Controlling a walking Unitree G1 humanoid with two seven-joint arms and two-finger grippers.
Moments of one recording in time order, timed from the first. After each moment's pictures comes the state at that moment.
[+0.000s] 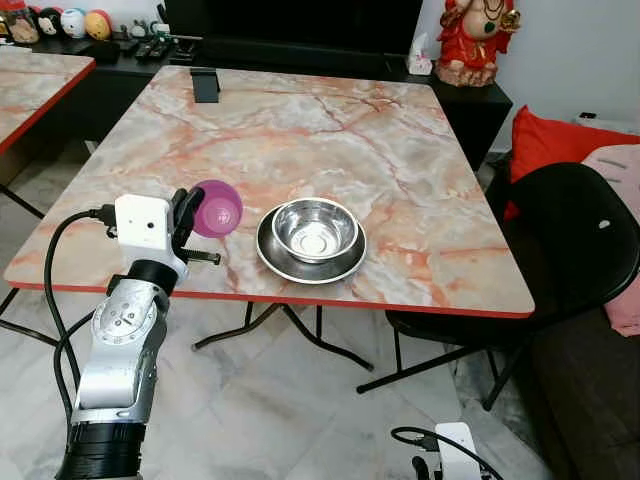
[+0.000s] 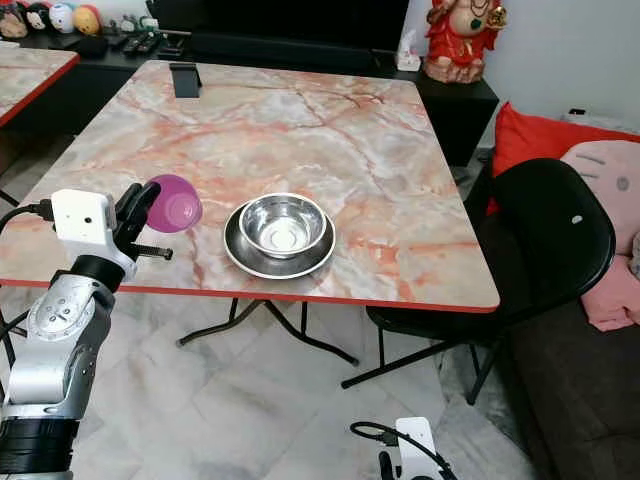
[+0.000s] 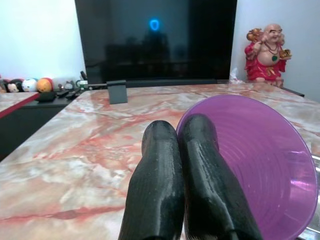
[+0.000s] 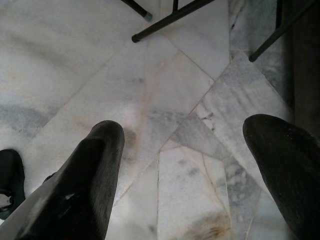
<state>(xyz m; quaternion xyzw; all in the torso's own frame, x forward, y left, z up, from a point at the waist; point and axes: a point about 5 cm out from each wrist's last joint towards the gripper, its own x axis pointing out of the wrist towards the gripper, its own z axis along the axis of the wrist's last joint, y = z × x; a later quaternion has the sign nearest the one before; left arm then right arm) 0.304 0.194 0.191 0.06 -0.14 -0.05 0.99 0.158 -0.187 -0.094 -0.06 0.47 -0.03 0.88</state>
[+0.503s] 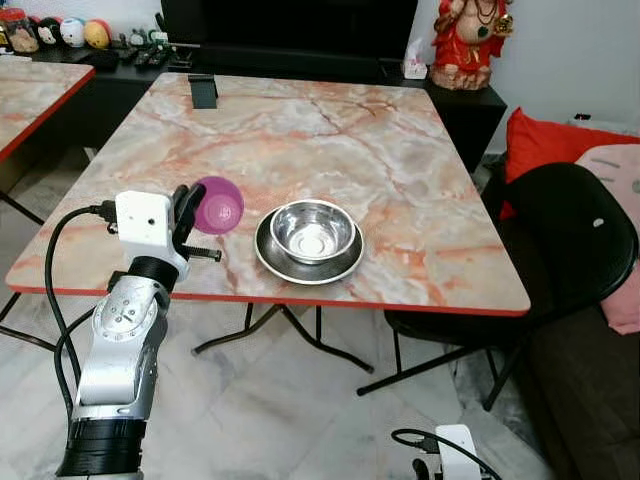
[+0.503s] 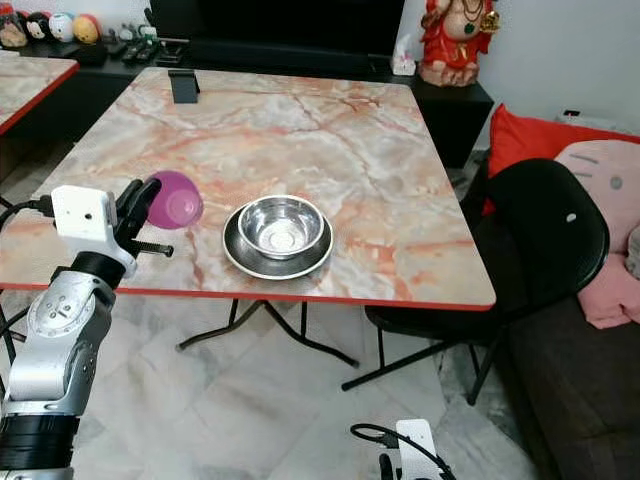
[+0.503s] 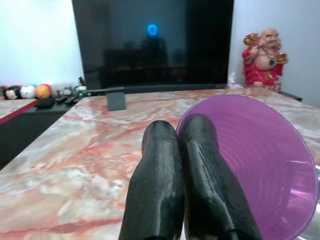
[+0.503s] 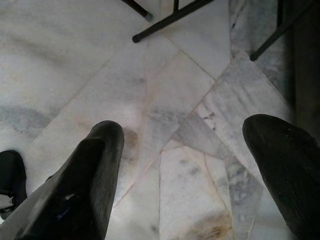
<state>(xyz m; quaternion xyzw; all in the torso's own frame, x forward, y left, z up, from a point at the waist) 0.306 0.192 0.195 0.06 -0.14 -0.05 0.99 0.156 -0.187 -0.095 -0.06 0.47 -0.03 0.88</state>
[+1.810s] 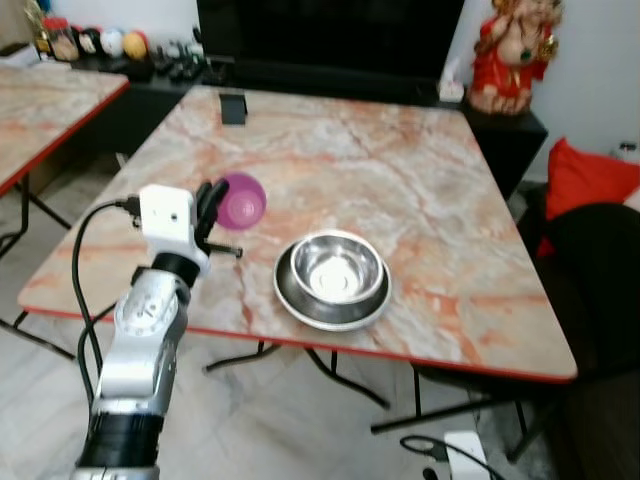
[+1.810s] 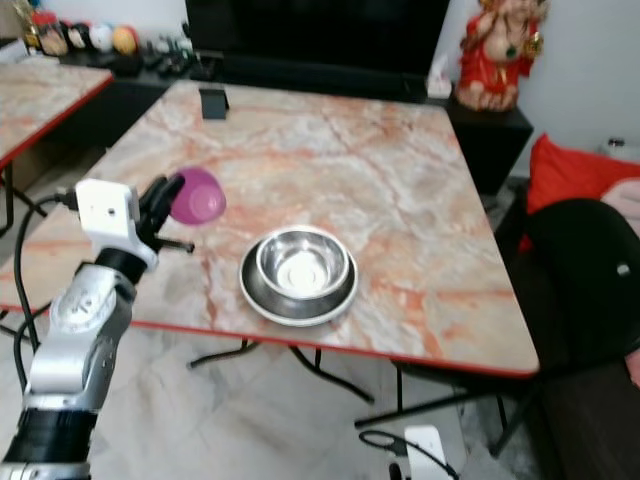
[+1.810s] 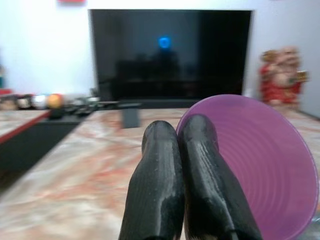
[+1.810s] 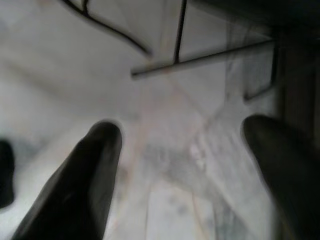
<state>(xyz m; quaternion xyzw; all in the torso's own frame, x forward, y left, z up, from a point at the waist) 0.309 0.183 0.200 0.05 -0.15 -0.06 0.98 0.154 -0.190 -0.095 -0.07 0.47 -0.03 0.88</state>
